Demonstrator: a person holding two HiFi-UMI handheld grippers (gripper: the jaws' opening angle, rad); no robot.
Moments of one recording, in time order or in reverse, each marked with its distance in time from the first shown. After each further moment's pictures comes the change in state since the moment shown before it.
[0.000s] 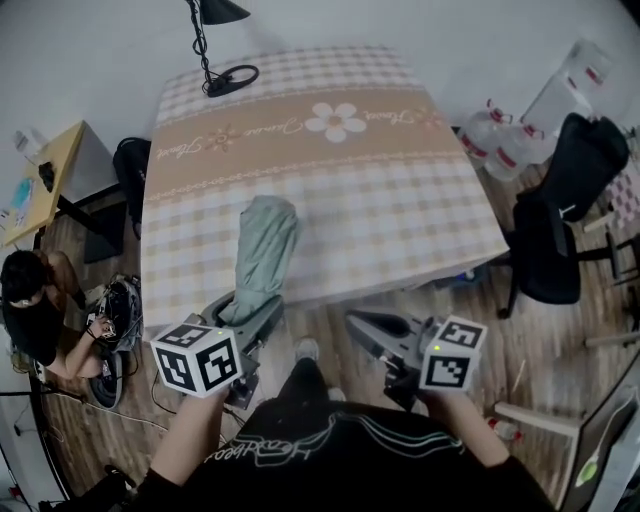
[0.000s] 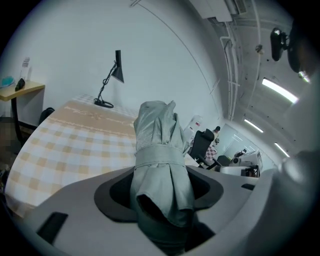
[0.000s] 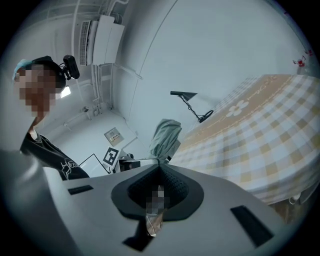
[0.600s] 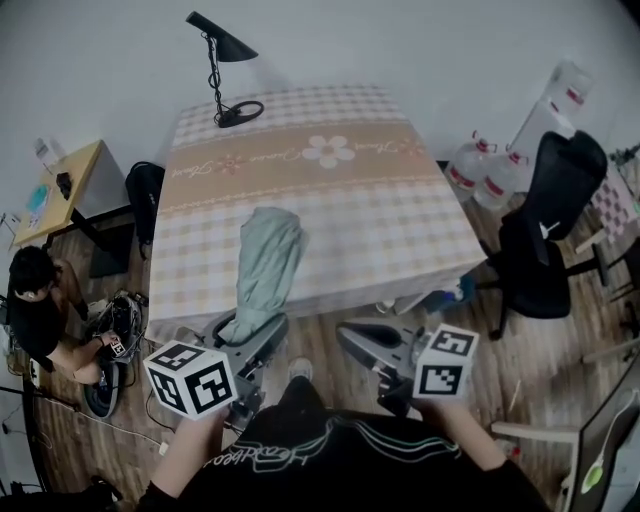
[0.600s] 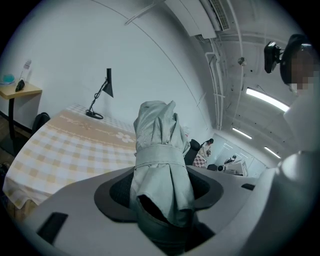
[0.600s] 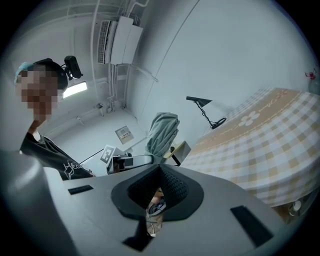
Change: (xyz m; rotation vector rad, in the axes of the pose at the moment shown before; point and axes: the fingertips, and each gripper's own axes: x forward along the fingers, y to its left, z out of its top) left arm -0.069 -0.098 -0.010 0.034 -0.162 -0.098; right arm -0.050 0.073 -0.014 -0.128 -0.031 0.085
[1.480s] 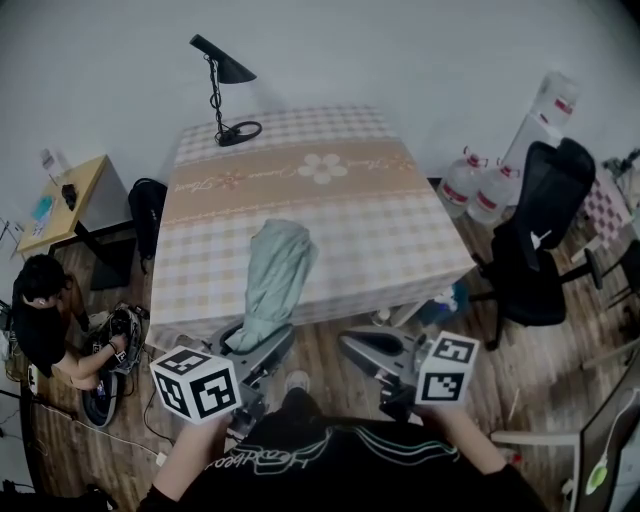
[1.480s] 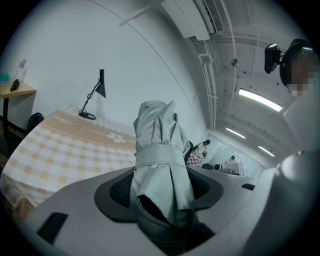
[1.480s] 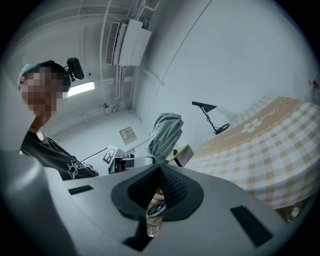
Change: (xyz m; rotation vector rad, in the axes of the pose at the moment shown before) left arm -0.014 -0.042 -0.006 0.022 -0.004 -0.059; right arm -0.027 0.033 0.004 -0.055 -0.031 0.023
